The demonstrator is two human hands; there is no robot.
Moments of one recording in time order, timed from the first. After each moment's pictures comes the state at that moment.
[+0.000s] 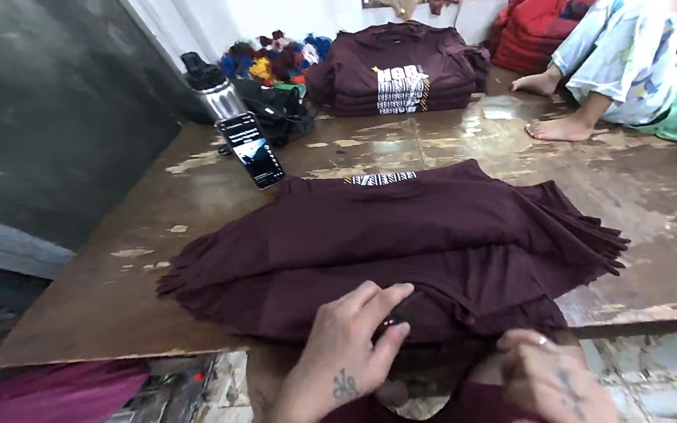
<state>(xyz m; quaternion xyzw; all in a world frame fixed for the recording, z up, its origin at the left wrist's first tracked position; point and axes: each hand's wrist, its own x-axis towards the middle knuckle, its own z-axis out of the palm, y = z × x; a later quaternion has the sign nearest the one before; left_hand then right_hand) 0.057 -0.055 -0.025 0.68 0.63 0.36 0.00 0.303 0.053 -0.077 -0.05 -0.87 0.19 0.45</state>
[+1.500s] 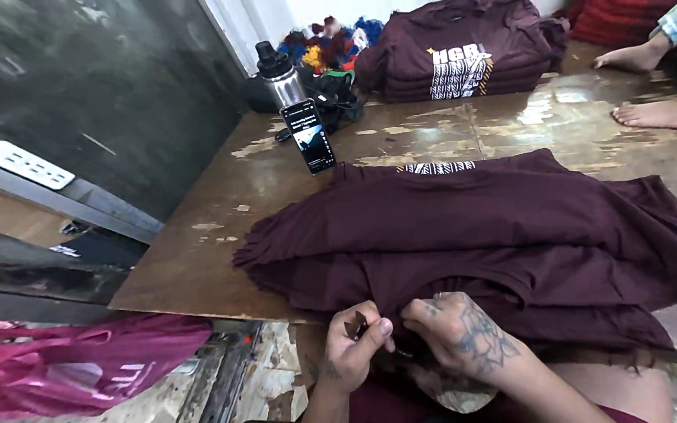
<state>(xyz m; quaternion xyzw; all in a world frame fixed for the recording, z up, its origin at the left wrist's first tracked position) 0.026 -0.108 -0.091 0.46 0.47 0.71 0.24 0.155 0.036 -0.071 0.04 -0.90 0.24 0.35</state>
